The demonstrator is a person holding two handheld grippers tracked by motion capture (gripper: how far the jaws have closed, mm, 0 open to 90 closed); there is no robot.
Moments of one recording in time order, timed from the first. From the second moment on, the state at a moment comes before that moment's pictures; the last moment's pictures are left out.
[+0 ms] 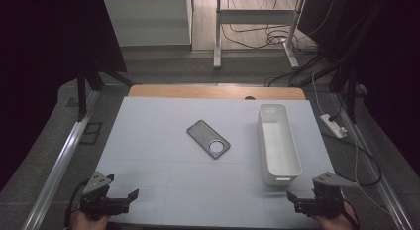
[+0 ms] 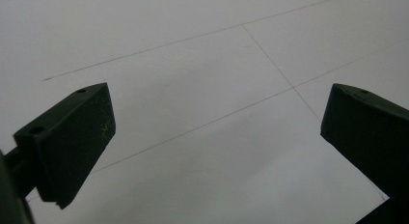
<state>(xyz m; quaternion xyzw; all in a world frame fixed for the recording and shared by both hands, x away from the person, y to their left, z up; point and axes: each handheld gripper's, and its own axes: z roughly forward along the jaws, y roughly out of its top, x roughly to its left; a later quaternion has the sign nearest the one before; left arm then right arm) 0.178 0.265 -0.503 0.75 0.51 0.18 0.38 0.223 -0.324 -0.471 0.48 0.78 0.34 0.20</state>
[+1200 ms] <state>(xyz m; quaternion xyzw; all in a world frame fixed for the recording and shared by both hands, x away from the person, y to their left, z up) 0.190 0.262 -0.498 0.76 0.50 0.15 0.39 0.220 -0.324 -0.471 0.48 0.79 0.33 0.20</state>
